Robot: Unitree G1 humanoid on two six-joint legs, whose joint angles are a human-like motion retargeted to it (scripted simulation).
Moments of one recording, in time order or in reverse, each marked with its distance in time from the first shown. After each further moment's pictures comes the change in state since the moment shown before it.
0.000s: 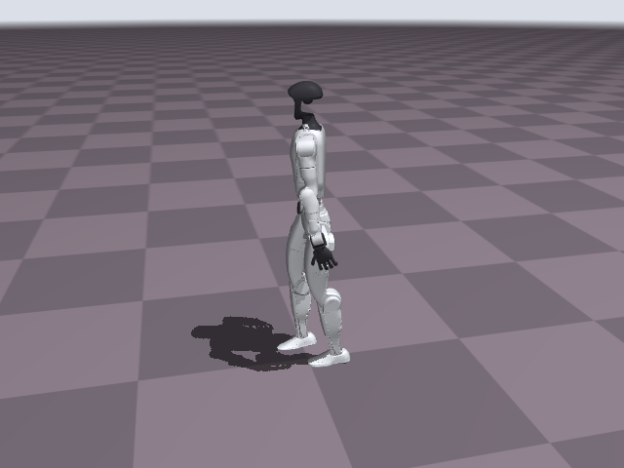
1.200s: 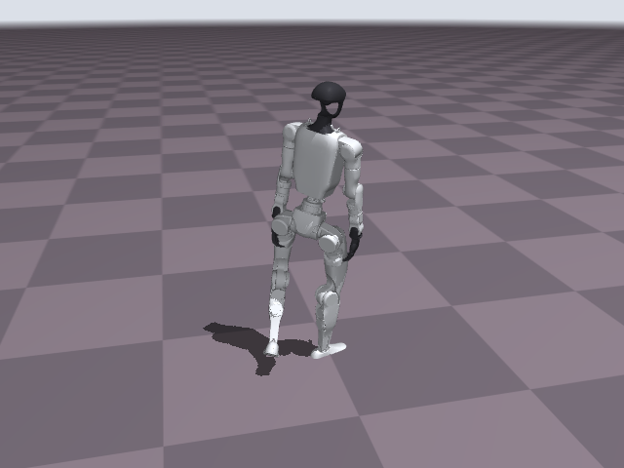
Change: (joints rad) left arm 0.005 -0.081 0.100 -0.037 -0.096 -0.041 0.083; right arm -0.089 0.027 -0.003 0.092 0.079 0.026 -0.111; waist 0.090 -0.044 -0.027; left_leg -0.160 0.197 0.461 0.824 0.061 0.089; right_leg 0.084 -0.182 -0.575 -0.050 -0.168 -0.223
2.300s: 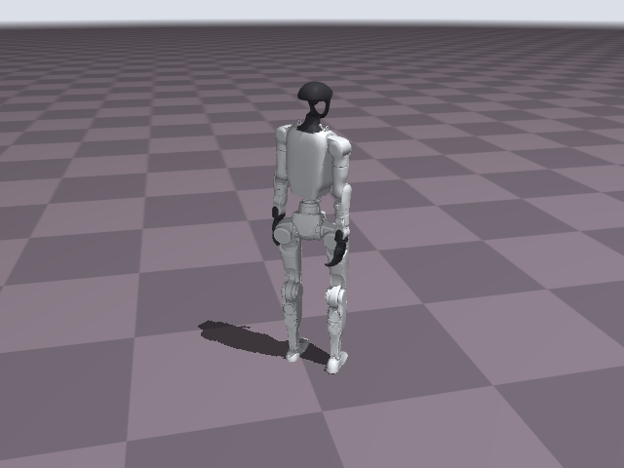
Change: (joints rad) left arm -0.060 0.058 -0.065 -0.086 0.112 0.018 -0.067; right arm 0.128 0.045 -0.039 0.063 0.055 -0.014 -0.024; waist -0.121 0.142 0.026; left_leg -0.018 -0.087 -0.432 -0.687 -0.083 -0.151; right_leg -0.011 0.223 0.518 0.141 0.063 0.093
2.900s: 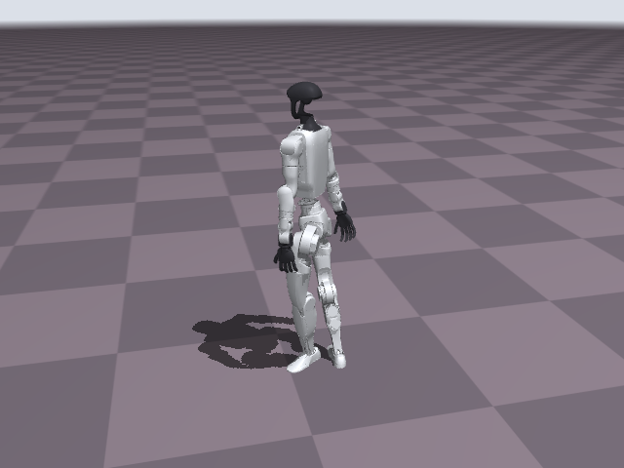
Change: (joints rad) left arm -0.018 0.043 0.051 0.017 -0.075 -0.018 0.074; right arm 0.098 -0.162 -0.129 0.109 -0.066 0.039 -0.035; waist 0.092 -0.148 -0.074; left_leg 0.019 0.052 1.033 0.038 -0.029 0.038; right_leg 0.307 -0.114 -1.185 -0.197 -0.157 0.172
